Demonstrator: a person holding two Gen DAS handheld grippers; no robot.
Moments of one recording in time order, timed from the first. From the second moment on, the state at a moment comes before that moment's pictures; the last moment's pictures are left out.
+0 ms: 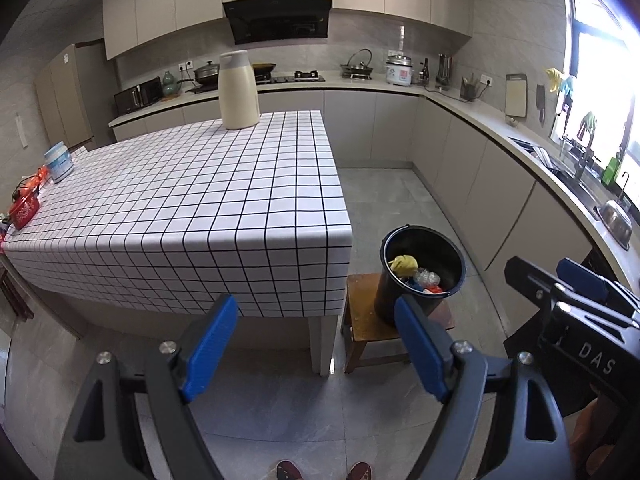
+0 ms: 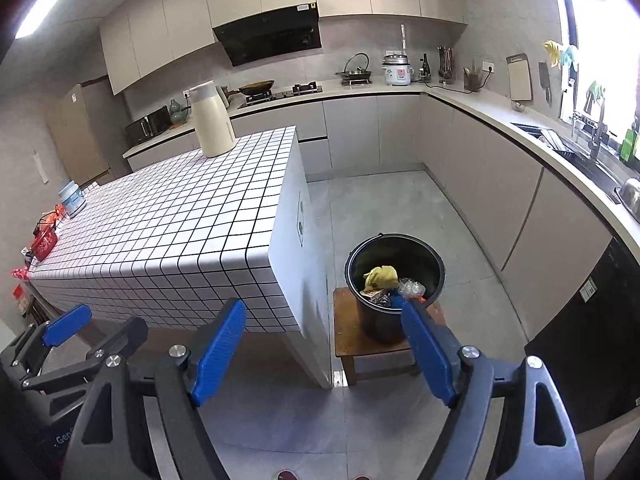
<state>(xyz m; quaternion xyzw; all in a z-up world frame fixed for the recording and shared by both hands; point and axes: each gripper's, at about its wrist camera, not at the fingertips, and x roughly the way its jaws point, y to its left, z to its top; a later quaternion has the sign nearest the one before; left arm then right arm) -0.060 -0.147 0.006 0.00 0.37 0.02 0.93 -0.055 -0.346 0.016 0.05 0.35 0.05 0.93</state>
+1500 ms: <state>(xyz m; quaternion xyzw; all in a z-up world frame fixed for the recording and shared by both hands) -0.053 -0.144 0.009 0.01 0.37 0.03 0.93 -0.049 -0.339 0.012 0.06 0.36 0.05 0.93</state>
